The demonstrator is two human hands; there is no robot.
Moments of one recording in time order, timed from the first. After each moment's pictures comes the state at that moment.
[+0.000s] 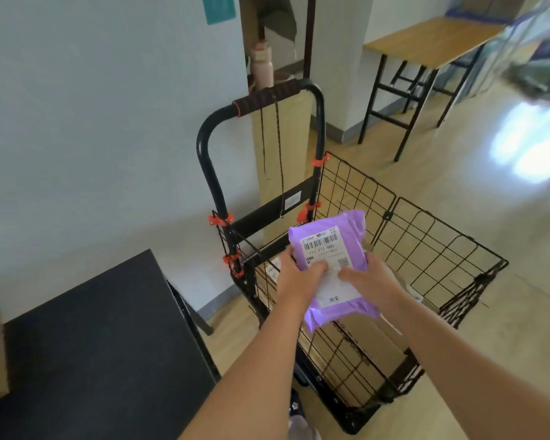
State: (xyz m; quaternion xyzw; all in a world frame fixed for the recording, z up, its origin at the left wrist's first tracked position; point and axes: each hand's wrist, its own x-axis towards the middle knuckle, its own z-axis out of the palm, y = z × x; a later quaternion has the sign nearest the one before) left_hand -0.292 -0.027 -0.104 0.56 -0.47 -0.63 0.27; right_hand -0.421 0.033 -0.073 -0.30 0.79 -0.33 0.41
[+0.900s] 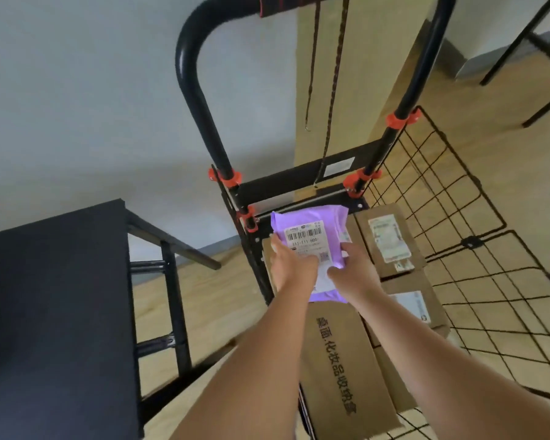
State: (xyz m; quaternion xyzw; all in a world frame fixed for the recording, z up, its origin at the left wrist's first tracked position) left_hand -0.370 -0.152 -0.213 0.79 -0.31 -0.48 0.21; right_hand -0.477 -0.138 -0.209 -0.44 0.77 -0.13 0.45
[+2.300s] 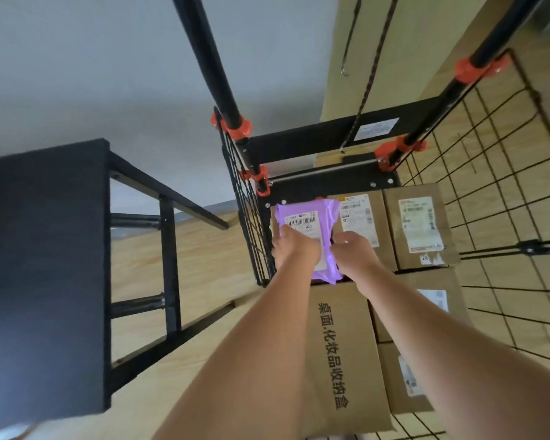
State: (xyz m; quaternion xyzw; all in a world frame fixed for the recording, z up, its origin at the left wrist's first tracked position) left_hand -0.373 -0.178 -0.285 0.84 -0.23 -0.48 0.07; right_hand -0.474 -0.171 -0.289 -0.42 0.73 -0.04 0.54
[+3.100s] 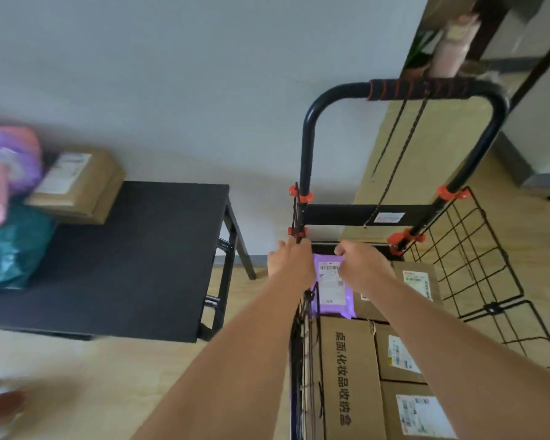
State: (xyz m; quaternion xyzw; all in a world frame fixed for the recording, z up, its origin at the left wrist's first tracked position) left_hand -0.298 -0.079 -0.089 0.78 -0.59 -0.21 -0.01; right_hand -0.423 -0.112 -0.089 -0.75 0.62 0.01 0.22
